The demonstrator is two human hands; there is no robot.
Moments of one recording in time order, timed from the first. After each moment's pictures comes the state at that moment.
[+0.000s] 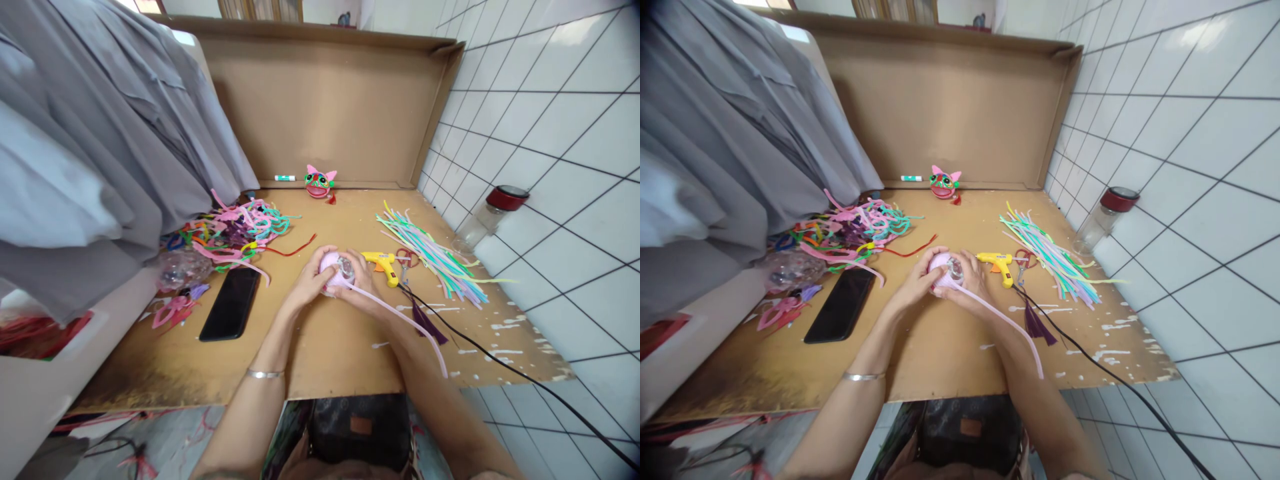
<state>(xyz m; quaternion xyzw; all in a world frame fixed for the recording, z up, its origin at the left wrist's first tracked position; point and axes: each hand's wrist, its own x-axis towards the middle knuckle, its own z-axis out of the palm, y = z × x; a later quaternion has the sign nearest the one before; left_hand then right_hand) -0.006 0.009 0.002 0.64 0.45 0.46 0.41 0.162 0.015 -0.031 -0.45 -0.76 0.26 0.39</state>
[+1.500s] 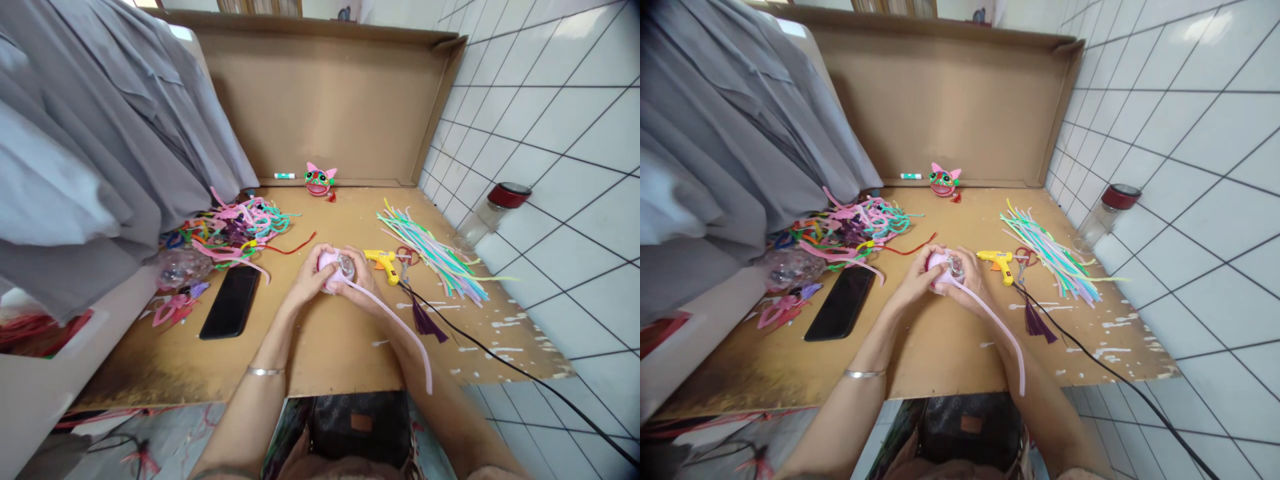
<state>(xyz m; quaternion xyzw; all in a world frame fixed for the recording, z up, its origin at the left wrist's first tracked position) -0.006 0.014 -0.006 0.64 0.43 0.50 0.39 0.160 0.012 -0.027 -0.37 -0.74 0.31 0.48</state>
